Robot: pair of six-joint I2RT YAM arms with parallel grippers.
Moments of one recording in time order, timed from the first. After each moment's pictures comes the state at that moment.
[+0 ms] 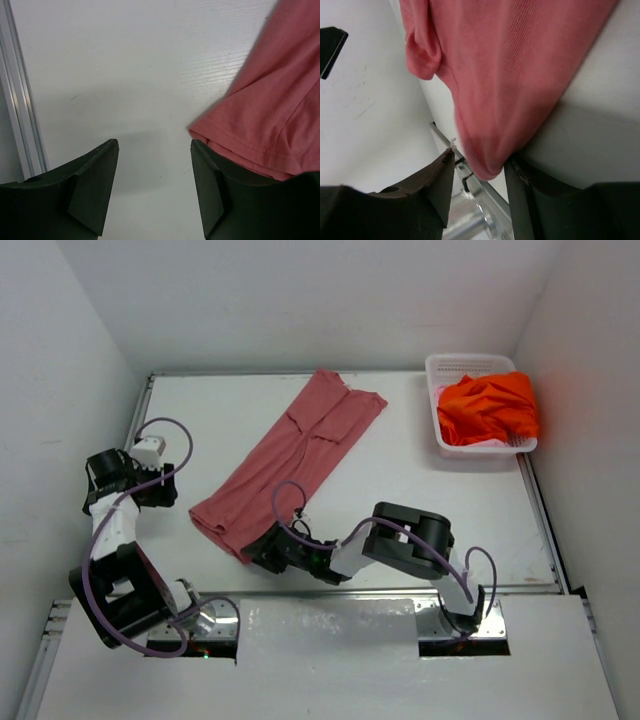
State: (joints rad) left arm 0.53 1.21 0.73 -0.44 0.40 0.49; right arm 1.22 2.10 0.84 0.74 0.18 1.64
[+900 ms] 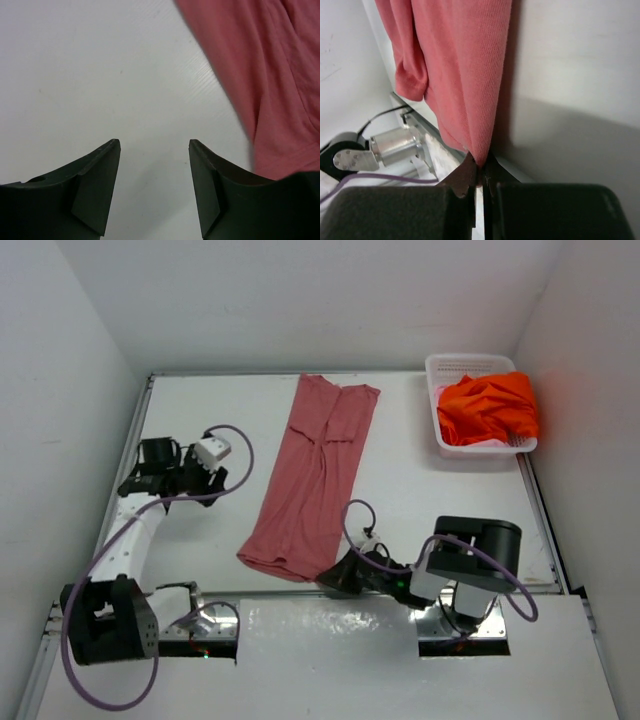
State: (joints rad) left arm 0.17 1.11 0.76 -0.54 0.54 0.68; right arm 1.21 1.75 0.14 1.03 0.16 1.53
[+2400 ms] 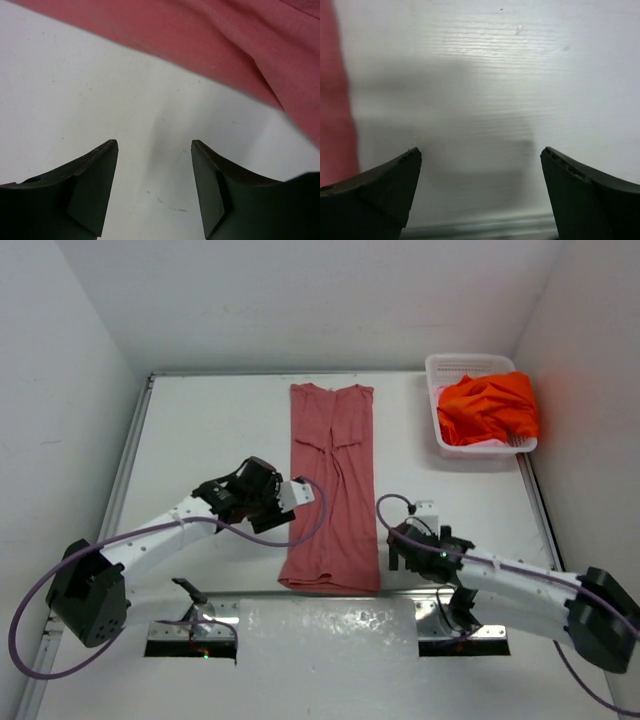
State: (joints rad) left arm -0.64 1.20 0.77 -0.54 0.04 0.64; right arm 0.91 0.92 0.27 -0.53 0.54 0.81
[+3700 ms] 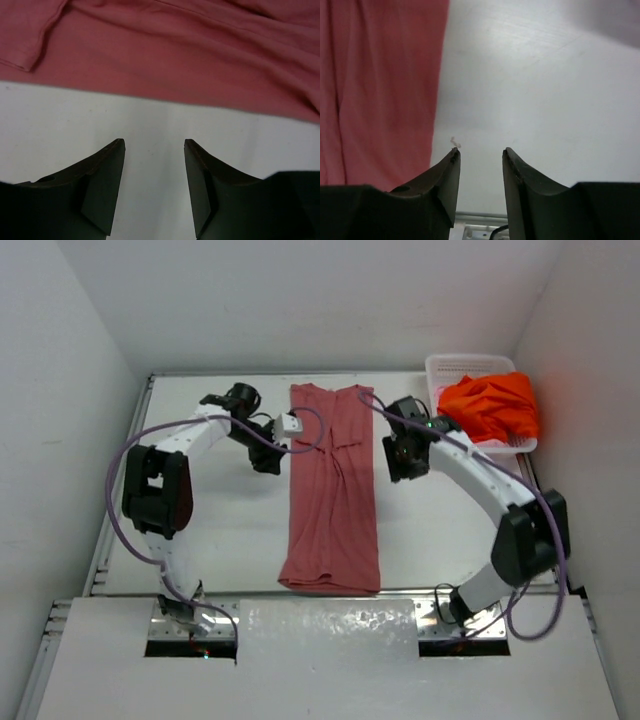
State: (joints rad) left arm -0.21 1.91 1.54 -0.94 0.66 1.05; right arm 0.41 1.64 1.33 -0.90 0.18 0.19
